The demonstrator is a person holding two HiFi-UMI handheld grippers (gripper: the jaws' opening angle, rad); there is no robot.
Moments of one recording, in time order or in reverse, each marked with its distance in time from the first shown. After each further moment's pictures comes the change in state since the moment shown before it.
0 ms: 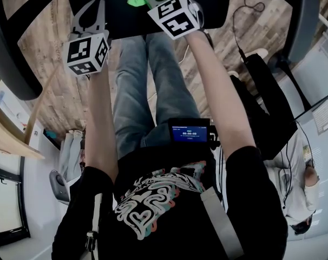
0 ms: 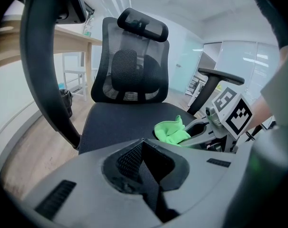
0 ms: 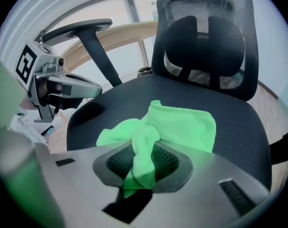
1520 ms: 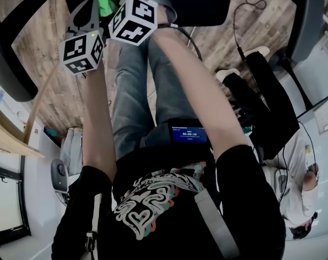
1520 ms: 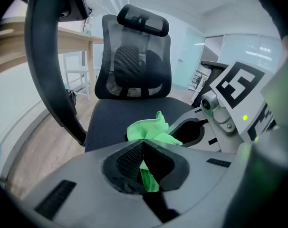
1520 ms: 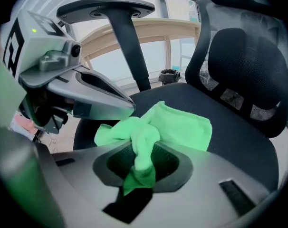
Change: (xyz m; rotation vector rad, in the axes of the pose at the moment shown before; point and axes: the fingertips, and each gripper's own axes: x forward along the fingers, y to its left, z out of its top) left arm 0.000 0.017 -0.017 0.019 0.043 0.051; right arm 0.044 0.087 0.050 -0.252 0.014 0.104
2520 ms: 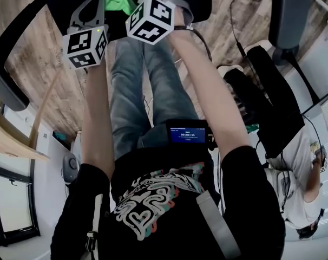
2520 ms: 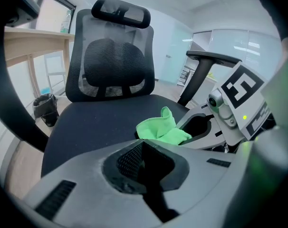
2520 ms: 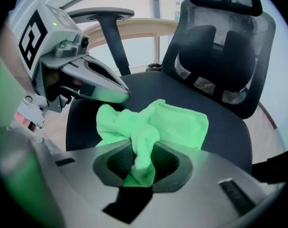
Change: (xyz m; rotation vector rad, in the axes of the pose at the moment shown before) left arm 0.033 -0.040 0.005 0.080 0.031 -0.099; right arm -0.036 -0.043 -0.064 0.017 0.071 -0.119
